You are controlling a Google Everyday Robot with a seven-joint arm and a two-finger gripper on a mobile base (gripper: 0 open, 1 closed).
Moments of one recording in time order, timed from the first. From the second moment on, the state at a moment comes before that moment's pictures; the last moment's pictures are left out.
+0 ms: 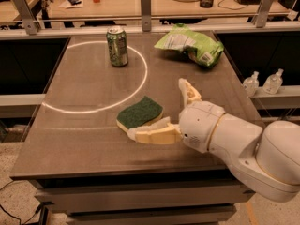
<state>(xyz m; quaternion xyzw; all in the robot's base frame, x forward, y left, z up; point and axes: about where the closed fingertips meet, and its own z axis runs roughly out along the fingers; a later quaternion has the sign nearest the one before) 0.456 -0.020 0.898 -0.33 0.66 0.28 0.61</state>
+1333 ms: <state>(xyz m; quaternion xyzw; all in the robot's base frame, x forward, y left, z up) 0.487 0.040 0.891 -0.36 0.70 0.24 0.57</state>
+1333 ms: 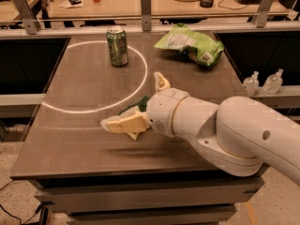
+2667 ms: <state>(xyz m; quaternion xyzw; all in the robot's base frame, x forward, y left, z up) 0.584 0.048 0.893 -0.21 0.74 0.13 0.62</state>
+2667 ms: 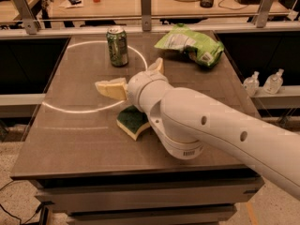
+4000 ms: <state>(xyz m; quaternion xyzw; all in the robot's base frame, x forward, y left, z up) 0.692 0.082 0.863 -0.24 0.73 0.09 0.63</state>
